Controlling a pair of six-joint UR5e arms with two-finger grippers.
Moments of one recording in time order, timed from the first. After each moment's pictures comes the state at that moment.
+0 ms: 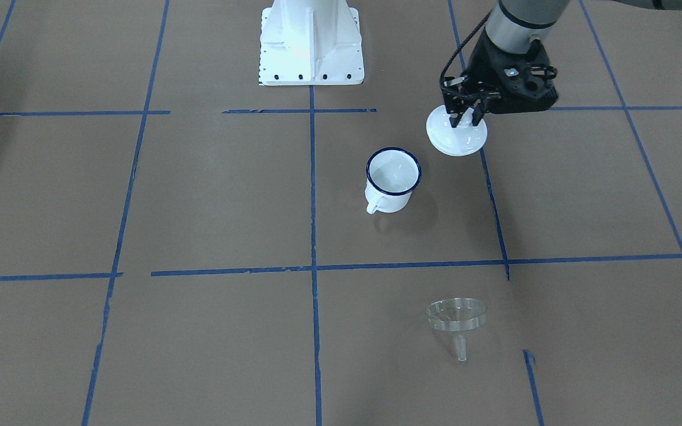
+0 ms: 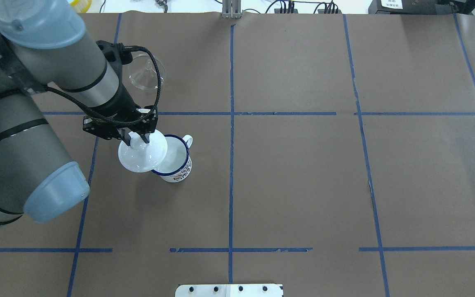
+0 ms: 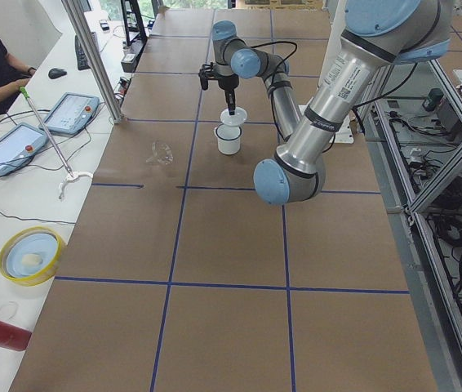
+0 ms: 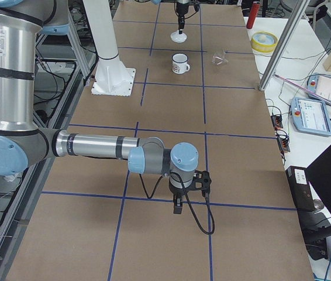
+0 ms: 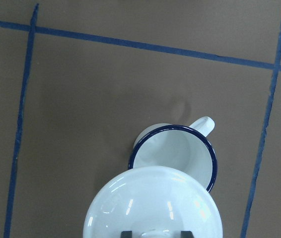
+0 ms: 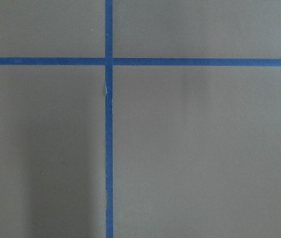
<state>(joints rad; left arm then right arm) -0.73 -2.20 -2.01 -1.17 -2.13 -1.17 1.57 -1.68 1.66 -1.57 2.29 0.01</state>
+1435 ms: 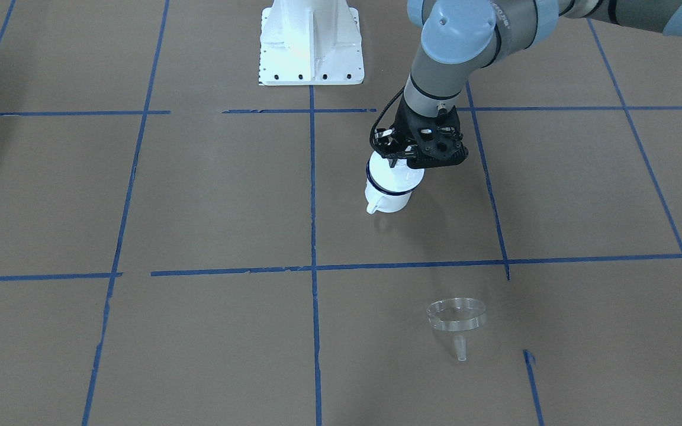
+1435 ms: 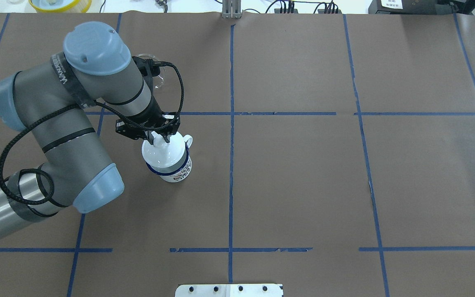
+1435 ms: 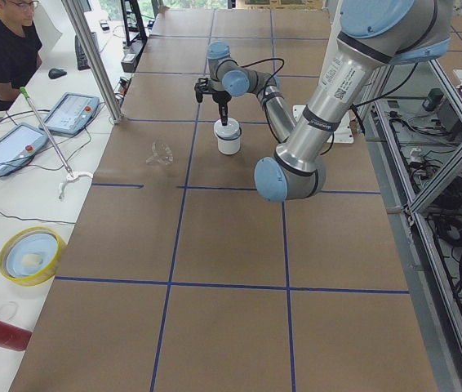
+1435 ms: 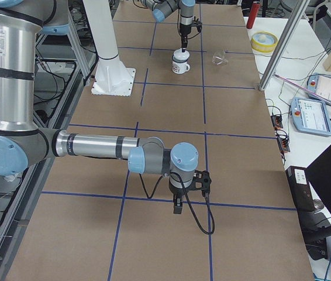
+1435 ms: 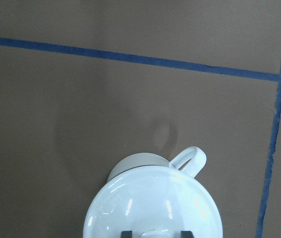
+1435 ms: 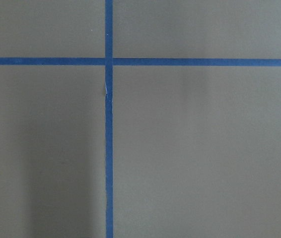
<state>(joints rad) -0.69 -2.19 -1.83 -1.40 -2.08 -1.19 1.57 -1.68 1.66 -1.57 2.29 0.01</state>
